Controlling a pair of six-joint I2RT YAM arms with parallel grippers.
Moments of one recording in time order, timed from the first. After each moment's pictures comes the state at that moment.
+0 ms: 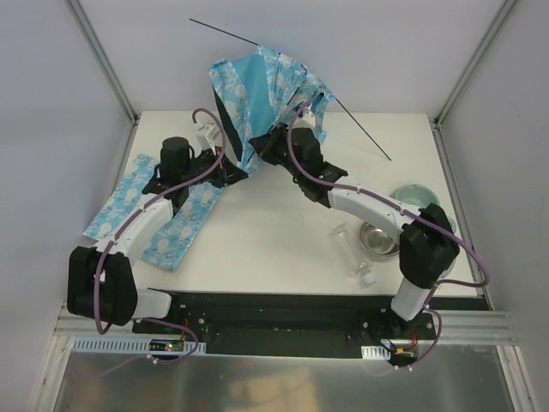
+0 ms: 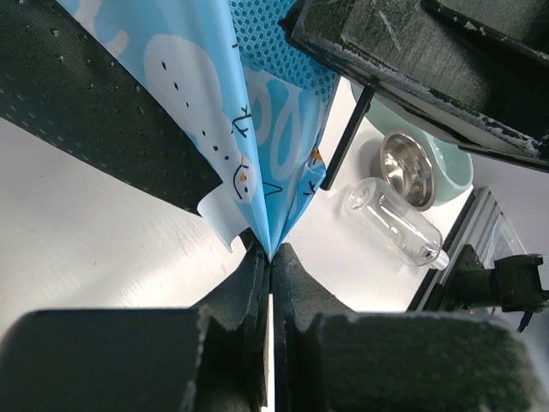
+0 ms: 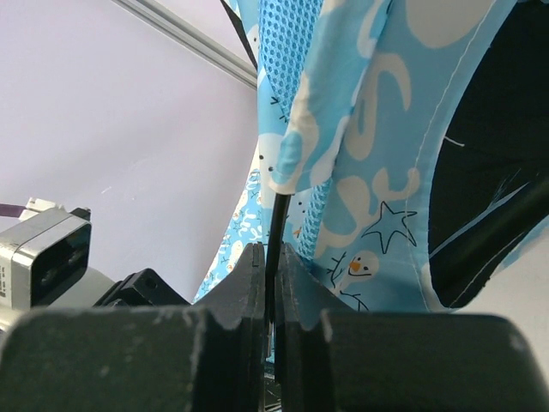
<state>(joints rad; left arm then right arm) -0.20 1.33 0.92 0.00 0.75 -0.38 0.78 1.74 1.40 0.19 0.20 0.89</state>
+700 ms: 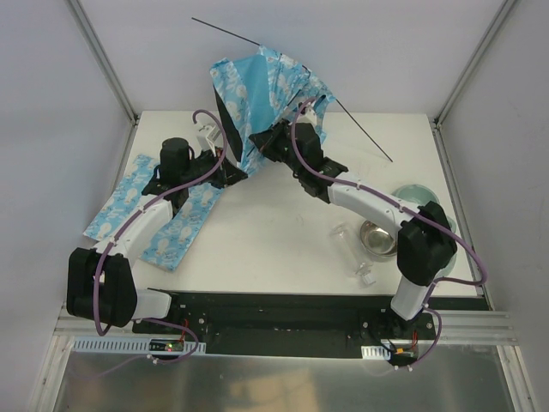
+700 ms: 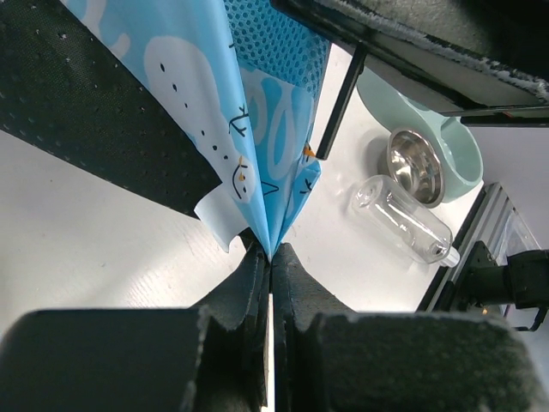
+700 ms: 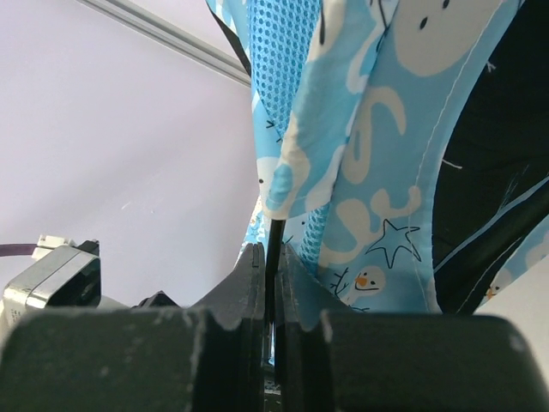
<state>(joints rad) -0.20 1.32 0.91 0.00 0.75 -0.34 0.76 1.76 1.44 0.15 0.18 0.97</state>
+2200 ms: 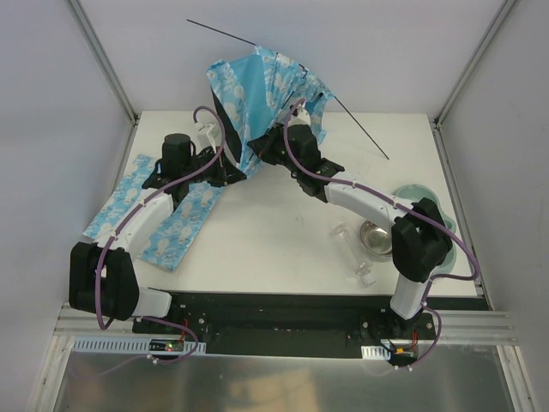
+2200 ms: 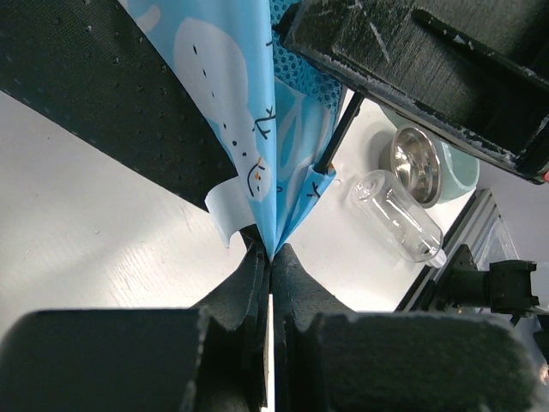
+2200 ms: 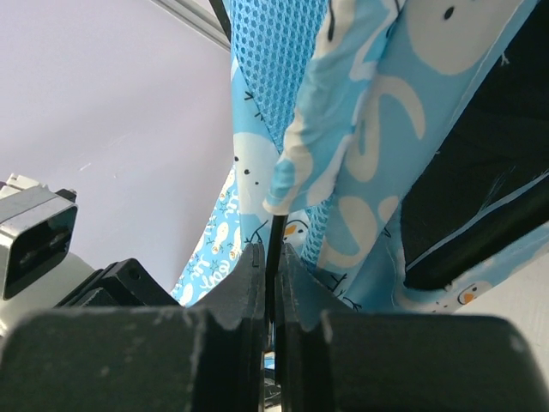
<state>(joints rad) -0.20 1.36 0.97 -0.11 0.72 -0.39 0.75 1.80 1.44 0.16 0.11 0.85</state>
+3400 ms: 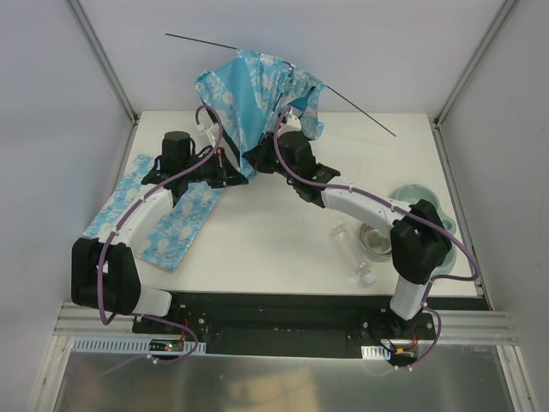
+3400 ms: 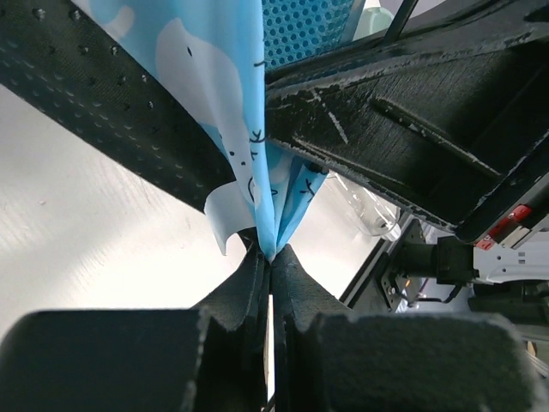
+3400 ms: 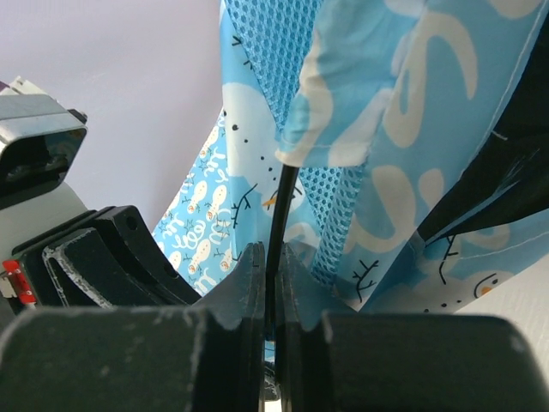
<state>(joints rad) -0.19 1.39 1.01 -0.18 0.83 -0.47 0.79 1.80 1.42 0.13 0.07 0.74</state>
